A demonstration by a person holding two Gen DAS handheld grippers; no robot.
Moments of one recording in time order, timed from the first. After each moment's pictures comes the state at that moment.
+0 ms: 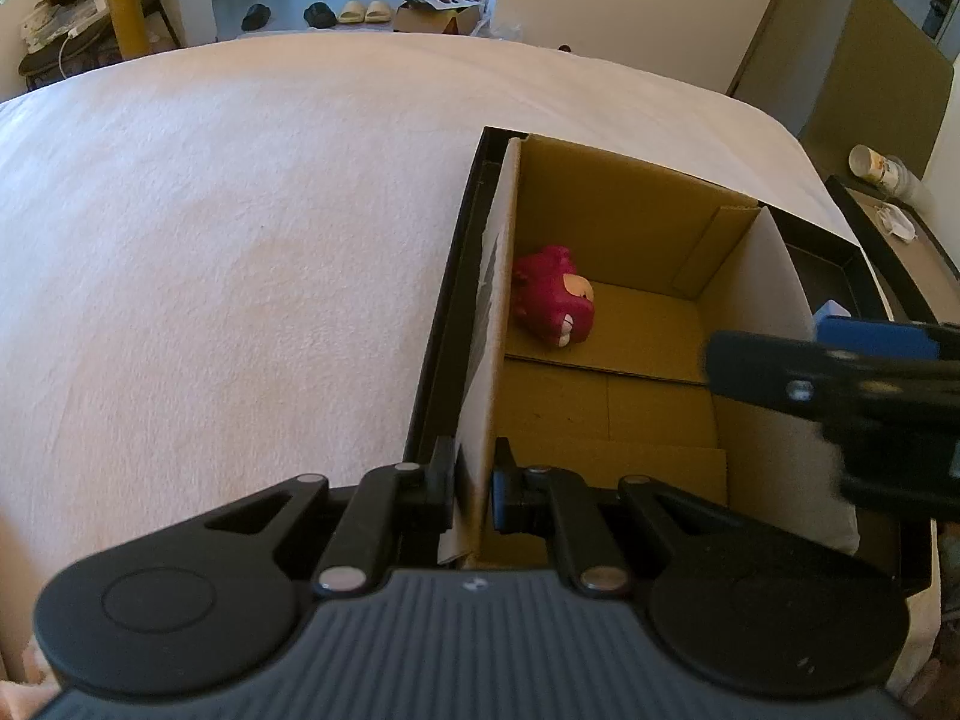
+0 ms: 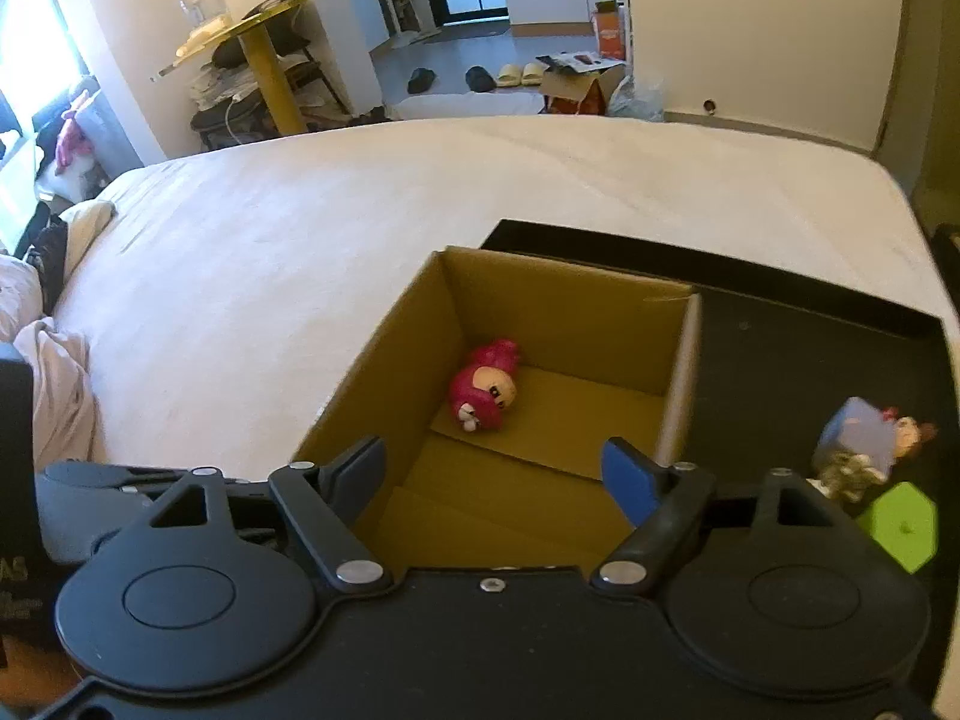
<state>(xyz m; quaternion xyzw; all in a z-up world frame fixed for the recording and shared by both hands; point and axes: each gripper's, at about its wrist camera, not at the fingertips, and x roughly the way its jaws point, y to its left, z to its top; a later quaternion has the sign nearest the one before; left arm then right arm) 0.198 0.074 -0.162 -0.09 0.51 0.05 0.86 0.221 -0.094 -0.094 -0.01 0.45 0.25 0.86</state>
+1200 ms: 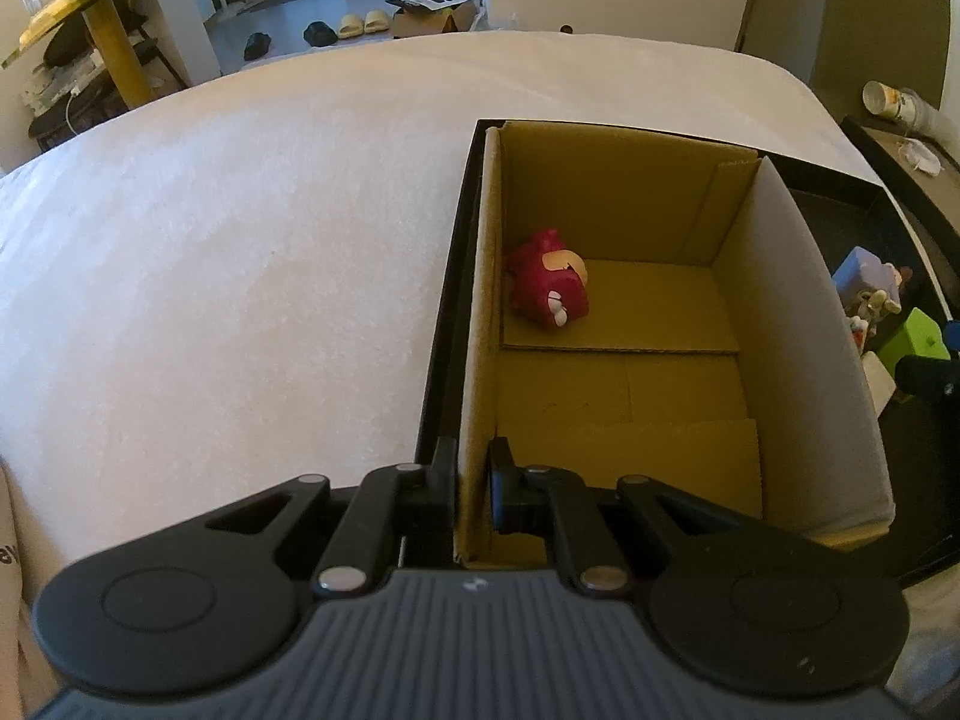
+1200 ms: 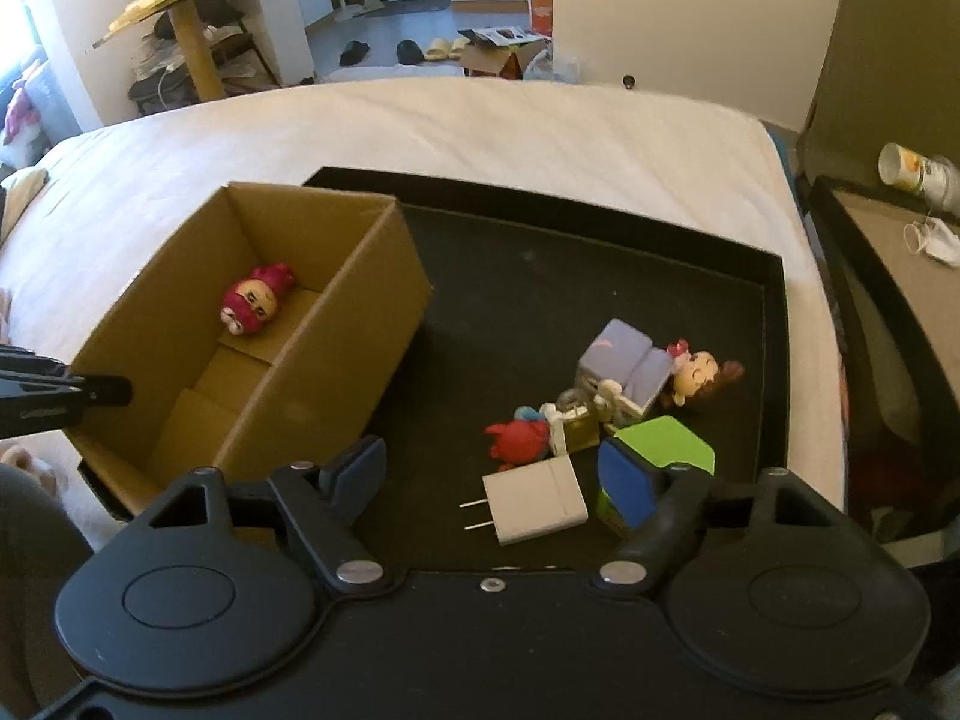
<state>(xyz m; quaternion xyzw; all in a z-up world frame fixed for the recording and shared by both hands) 0.203 0.048 -0.164 -0.01 0.52 0.07 0.85 0.236 -0.210 -0.129 -0.05 0.47 0.20 0.86</state>
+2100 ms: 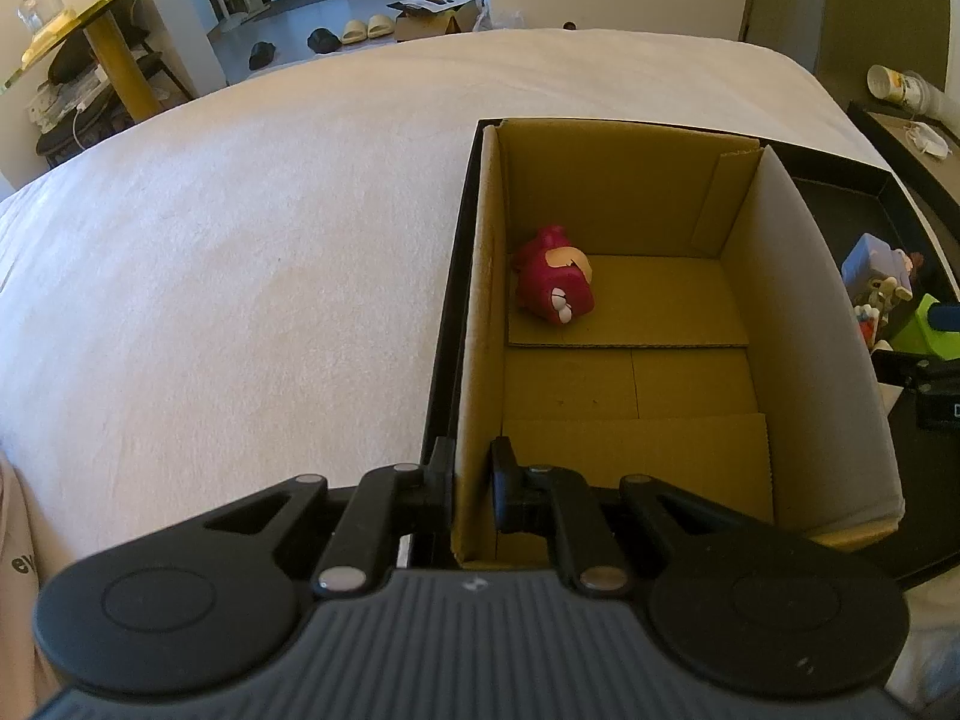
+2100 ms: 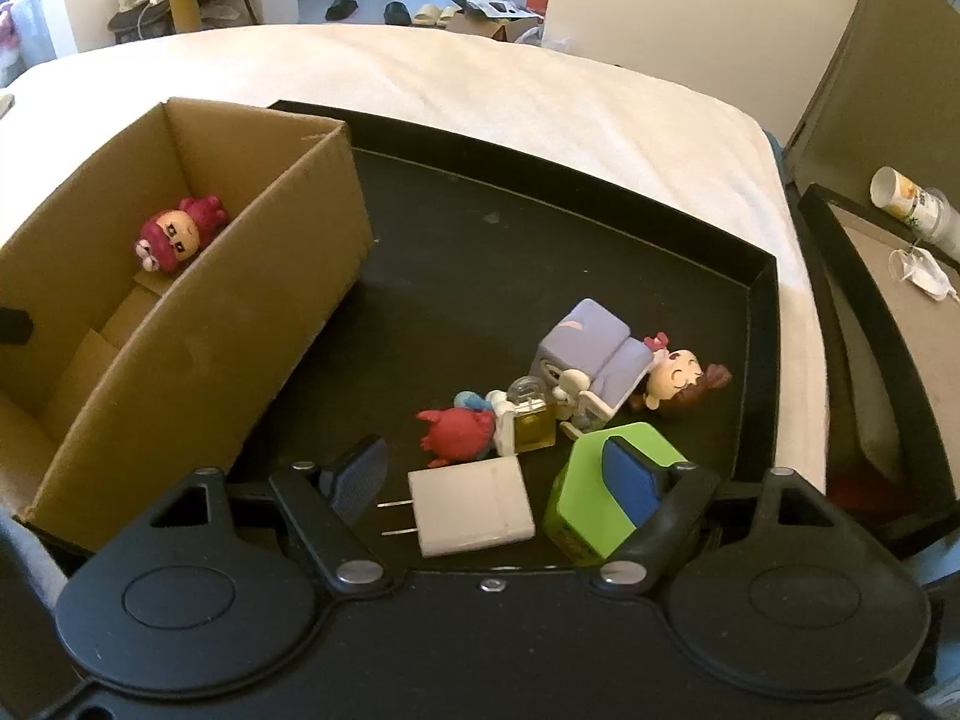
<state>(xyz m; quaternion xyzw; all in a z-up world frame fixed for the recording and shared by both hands) 0.203 0.042 -0.165 0.01 0.52 0.08 0.85 0.252 -0.197 -0.166 -0.13 0.48 0.17 0.85</state>
